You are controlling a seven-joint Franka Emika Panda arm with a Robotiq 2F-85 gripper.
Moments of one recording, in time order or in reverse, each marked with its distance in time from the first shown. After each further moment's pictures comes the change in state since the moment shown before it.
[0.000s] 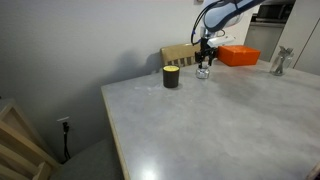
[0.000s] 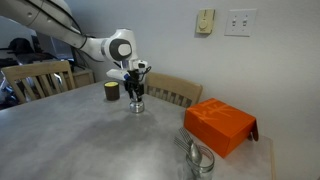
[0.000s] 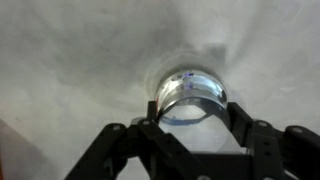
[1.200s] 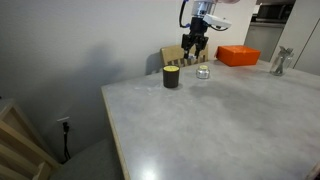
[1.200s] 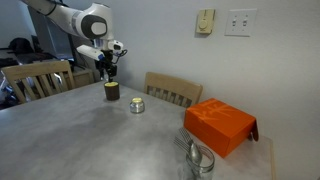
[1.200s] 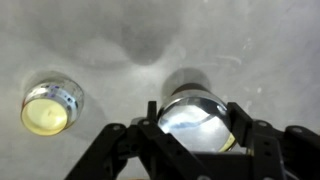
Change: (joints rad) arm 0.013 -0.268 0.200 -0.262 0.139 0.027 -0.109
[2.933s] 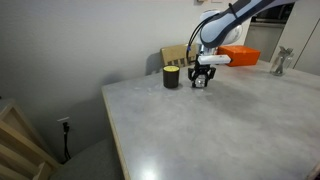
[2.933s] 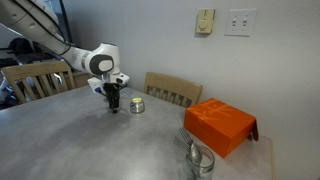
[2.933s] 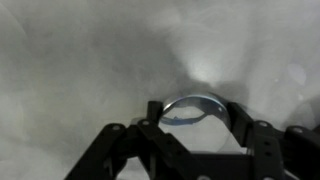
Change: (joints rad) arm 0.075 0.194 -0.160 -0.043 0.007 0.140 0.375
